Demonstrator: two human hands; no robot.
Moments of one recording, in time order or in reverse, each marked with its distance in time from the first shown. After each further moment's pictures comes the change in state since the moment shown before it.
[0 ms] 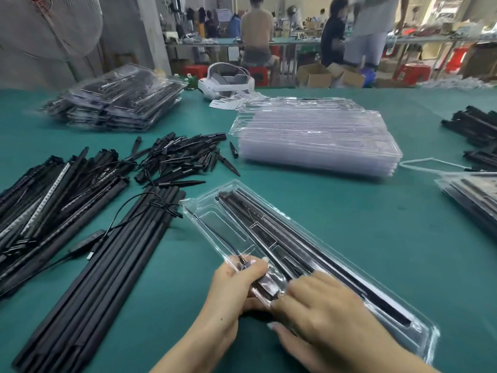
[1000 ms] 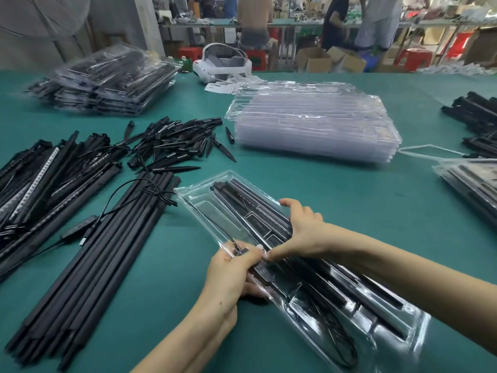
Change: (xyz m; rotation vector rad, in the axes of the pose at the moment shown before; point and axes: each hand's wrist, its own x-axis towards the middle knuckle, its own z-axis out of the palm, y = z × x) left_hand 0.007 -0.007 0.001 0.079 0.095 0.007; right_hand 0.064 0.062 0.028 0.405 -0.660 0.787
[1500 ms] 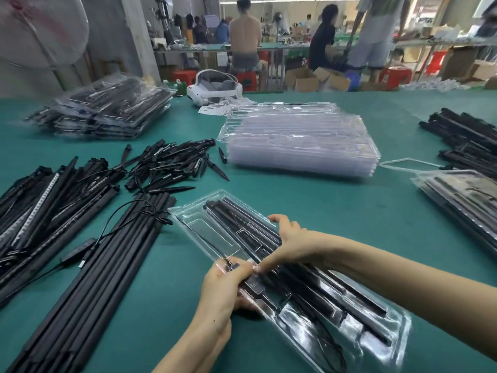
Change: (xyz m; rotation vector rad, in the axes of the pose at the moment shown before) left_hand -0.009 0.005 0.003 -0.034 0.012 0.013; right_hand -0.004 -0.004 -0.009 0.124 -0.086 -0.012
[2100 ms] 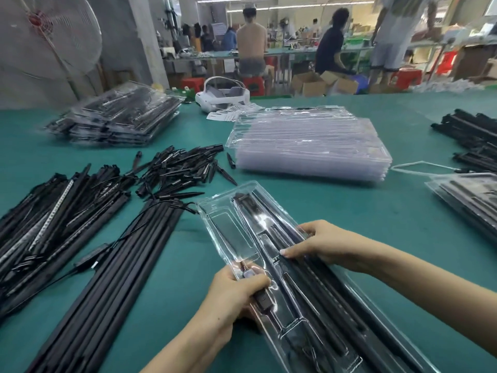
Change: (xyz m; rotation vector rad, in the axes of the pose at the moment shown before) left_hand 0.001 0.014 -0.007 0.151 -0.134 -0.028; right_hand -0.007 0.022 -0.019 0.565 -0.042 -0.017
